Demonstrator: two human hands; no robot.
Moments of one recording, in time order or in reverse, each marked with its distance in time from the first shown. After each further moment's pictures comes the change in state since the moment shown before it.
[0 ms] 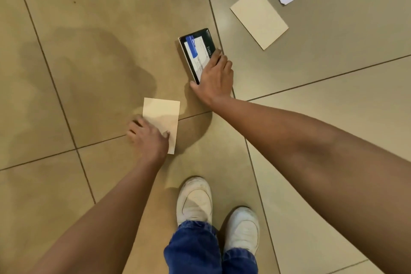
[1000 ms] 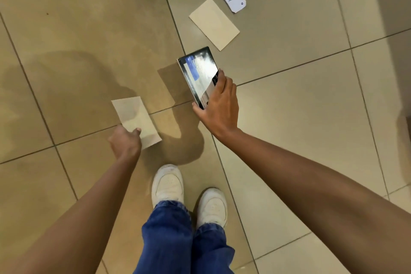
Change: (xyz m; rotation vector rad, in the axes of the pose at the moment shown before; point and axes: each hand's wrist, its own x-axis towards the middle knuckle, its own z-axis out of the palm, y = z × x) left_hand -0.060 0.014 -0.032 -0.622 0.023 -0.239; right_hand -0.112 0.090 -0.081 0.137 0.204 -0.004
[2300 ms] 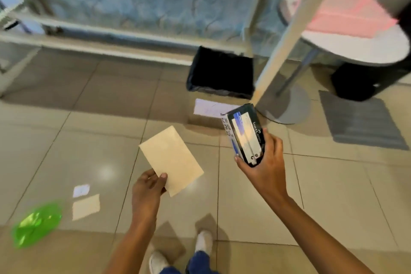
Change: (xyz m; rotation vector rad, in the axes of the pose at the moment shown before) left_hand -0.696 0.255 -0.271 -0.081 -0.990 0.813; right_hand -0.481 0.115 -0.680 0.206 0.938 0.909
